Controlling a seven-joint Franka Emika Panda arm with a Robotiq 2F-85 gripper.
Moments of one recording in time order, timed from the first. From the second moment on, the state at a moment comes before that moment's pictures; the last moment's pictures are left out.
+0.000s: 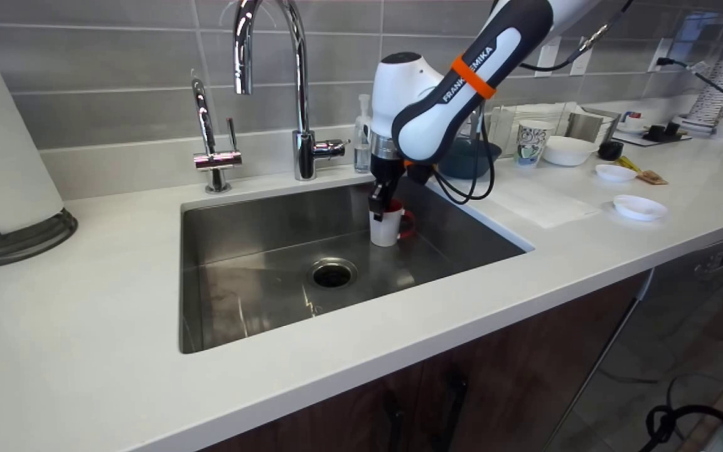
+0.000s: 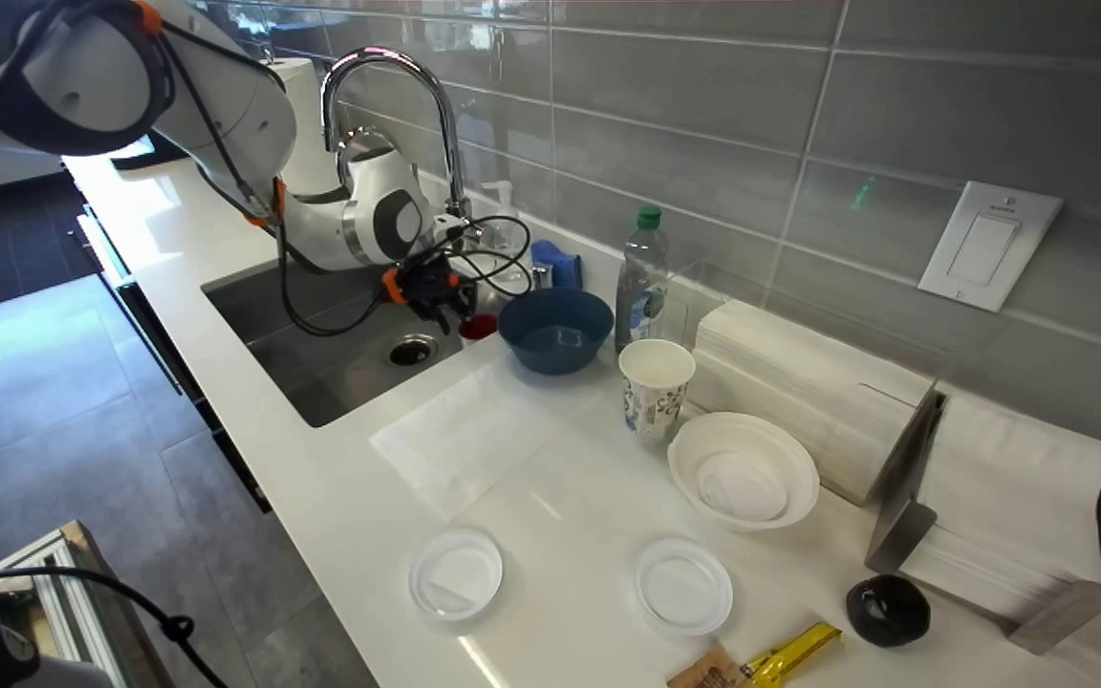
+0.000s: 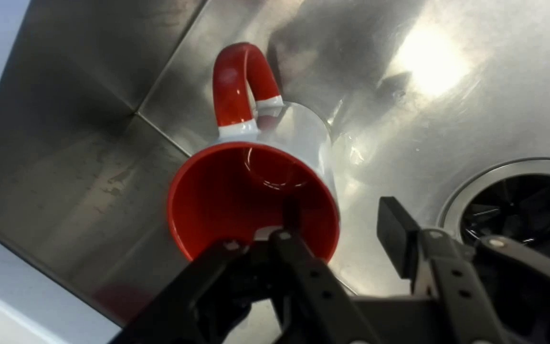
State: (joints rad) arm 0.32 0.80 -0.03 -1.67 -0.32 2.64 -0.03
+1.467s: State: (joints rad) arm 0.33 0.82 -0.03 -1.63 -0.33 2.59 -0.03
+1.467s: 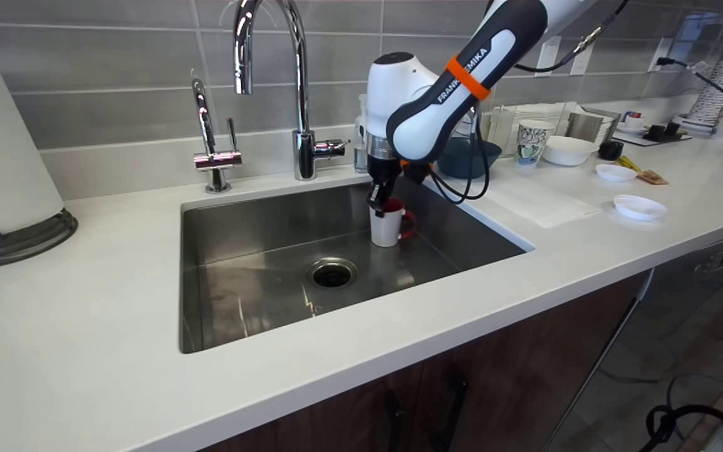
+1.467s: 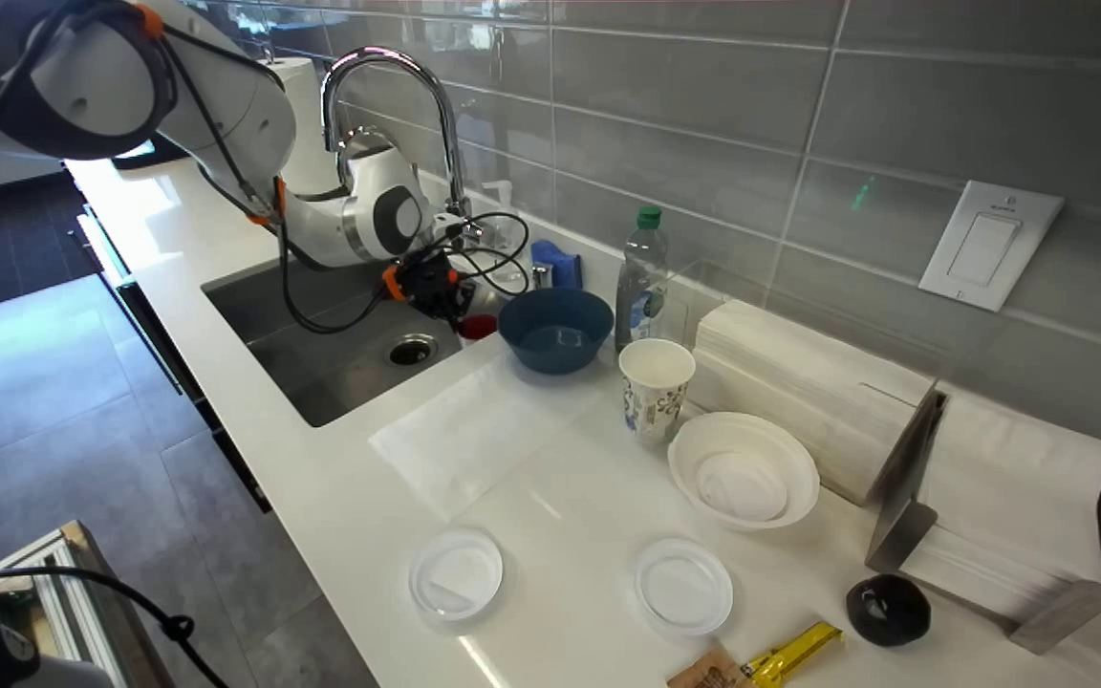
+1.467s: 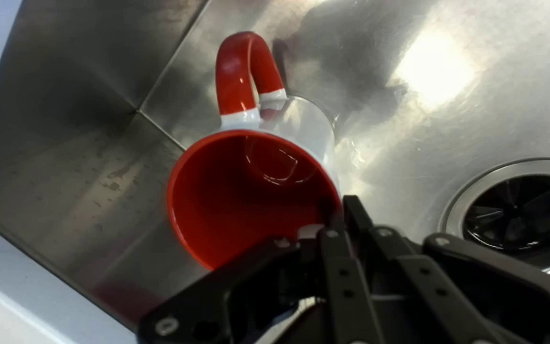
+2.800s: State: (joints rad) arm 0.48 0.66 -0.12 -1.78 -0.44 2.58 0.24
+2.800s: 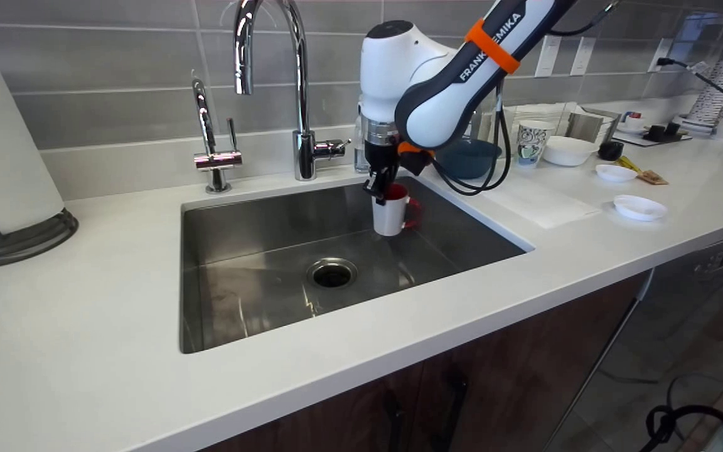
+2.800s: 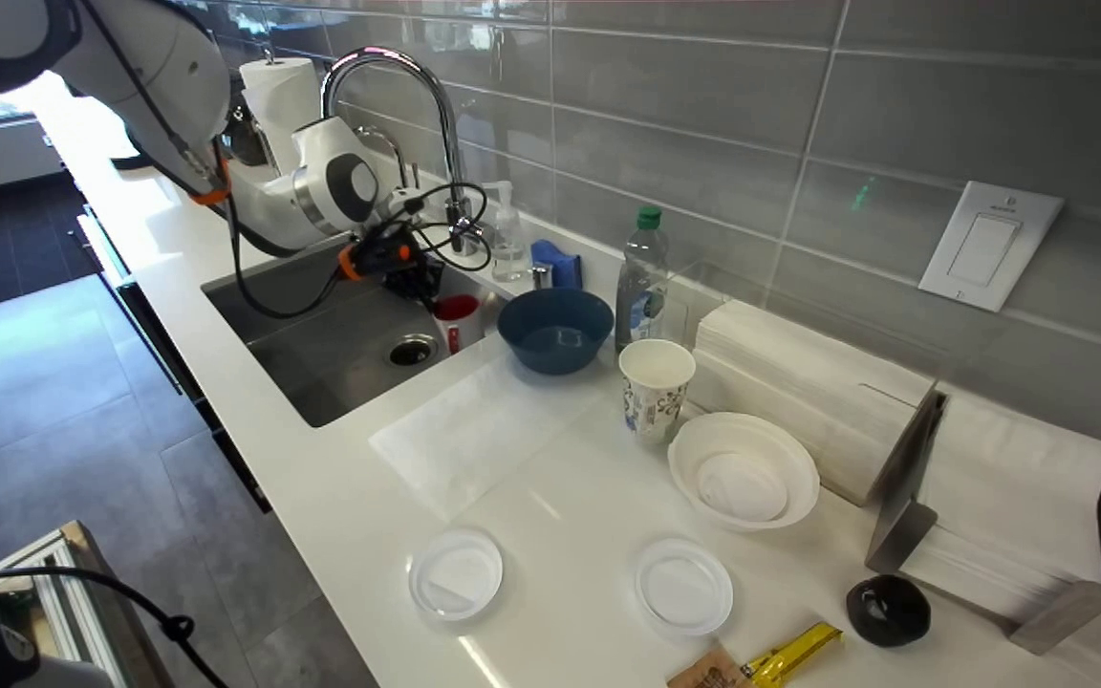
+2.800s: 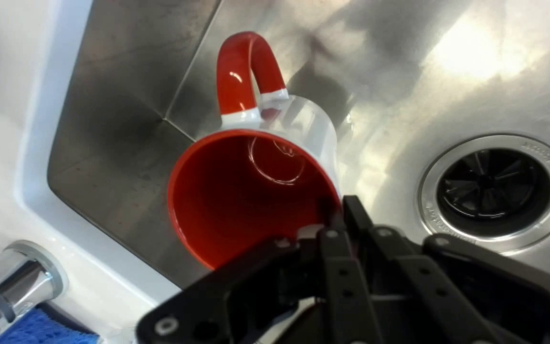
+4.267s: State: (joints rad) arm 0.21 -0.11 0.02 -2.37 -0.48 2.45 0.50
